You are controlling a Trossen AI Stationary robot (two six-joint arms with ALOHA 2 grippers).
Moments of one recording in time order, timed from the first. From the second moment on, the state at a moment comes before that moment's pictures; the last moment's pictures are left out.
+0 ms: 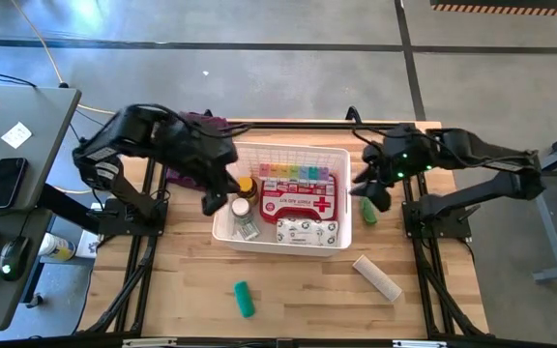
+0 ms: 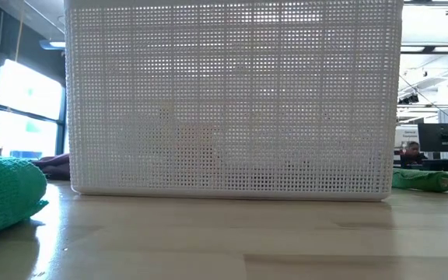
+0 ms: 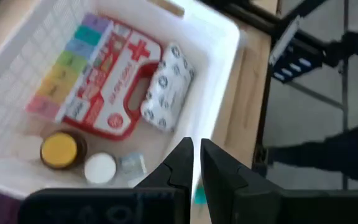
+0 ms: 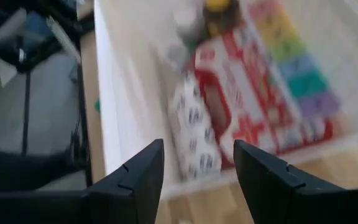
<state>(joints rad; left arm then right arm) -0.11 1.62 2.34 -1.56 0.00 -0.49 -0.07 1.09 1.37 -1.04 -0.14 0.45</state>
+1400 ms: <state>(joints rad) -0.12 1.73 2.34 -1.57 0.01 -0.27 -0.07 0.93 0.63 -0.99 0.06 1.14</state>
